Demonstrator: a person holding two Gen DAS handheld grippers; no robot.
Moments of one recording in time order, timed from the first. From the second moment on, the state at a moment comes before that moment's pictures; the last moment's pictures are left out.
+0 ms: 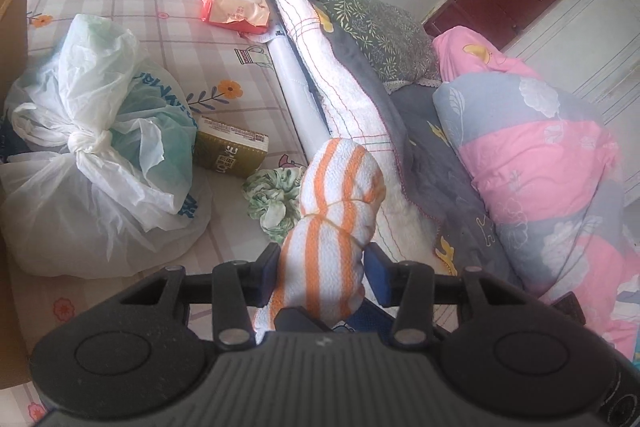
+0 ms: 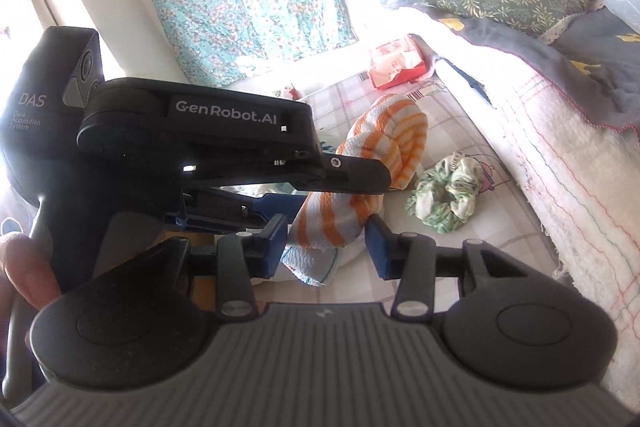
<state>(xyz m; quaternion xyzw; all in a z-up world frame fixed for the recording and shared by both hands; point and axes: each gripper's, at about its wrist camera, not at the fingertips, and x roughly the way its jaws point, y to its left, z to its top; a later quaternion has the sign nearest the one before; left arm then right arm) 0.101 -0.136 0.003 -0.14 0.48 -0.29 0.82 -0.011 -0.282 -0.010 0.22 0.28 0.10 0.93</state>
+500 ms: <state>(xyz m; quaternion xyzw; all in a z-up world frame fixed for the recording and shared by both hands) 0.049 0.038 0.031 -0.23 0.39 -0.14 0.88 0.014 -0.131 0.032 0.15 0.31 0.30 0.89</state>
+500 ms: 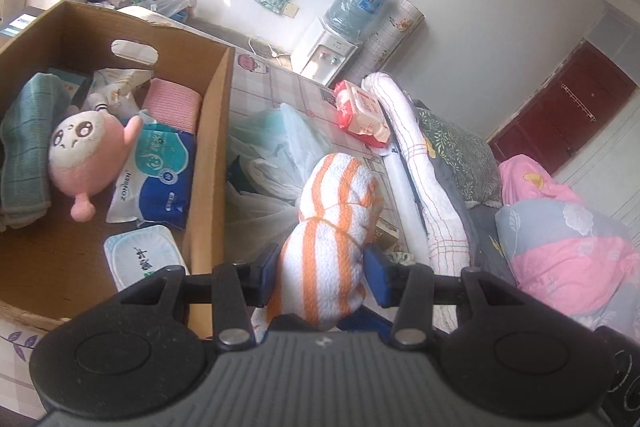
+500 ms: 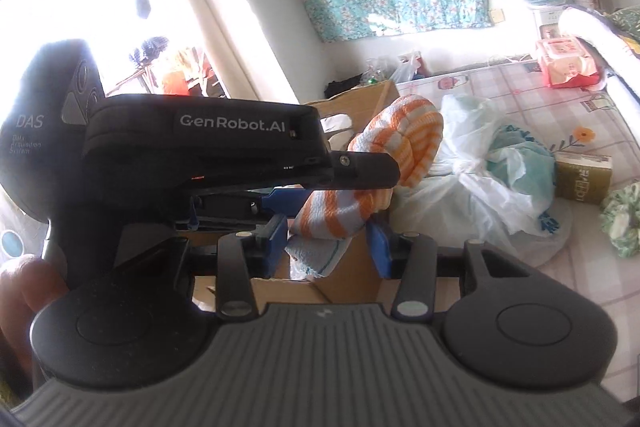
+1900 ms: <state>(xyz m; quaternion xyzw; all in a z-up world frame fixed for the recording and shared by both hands) 0.048 0.196 0.023 -0.22 0.35 0.02 0.91 0.086 -0.009 0.014 0.19 0.43 0.42 0.78</state>
